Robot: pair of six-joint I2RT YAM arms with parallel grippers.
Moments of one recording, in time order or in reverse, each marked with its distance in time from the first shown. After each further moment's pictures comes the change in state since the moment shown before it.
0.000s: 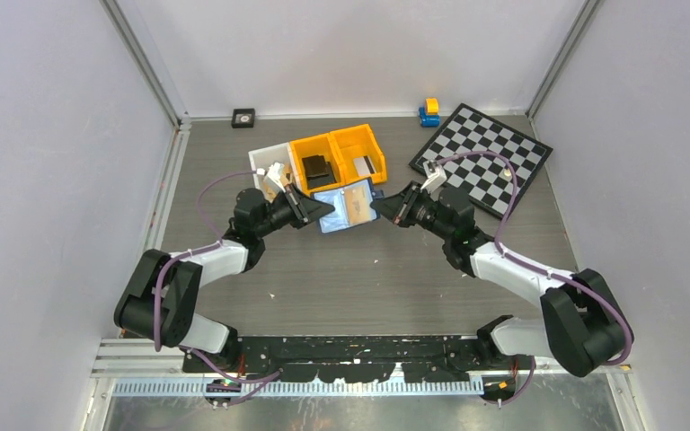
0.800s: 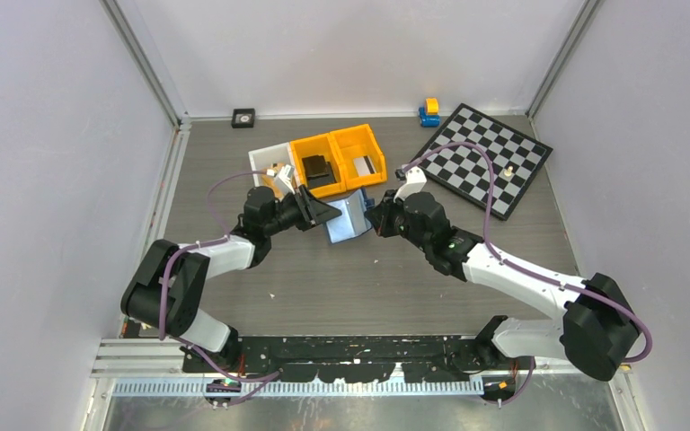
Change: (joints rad) left arm -0.046 0.066 0.040 -0.073 -0.019 0.059; right arm 0.295 -0.051 0.175 -0.434 0.476 -0.332
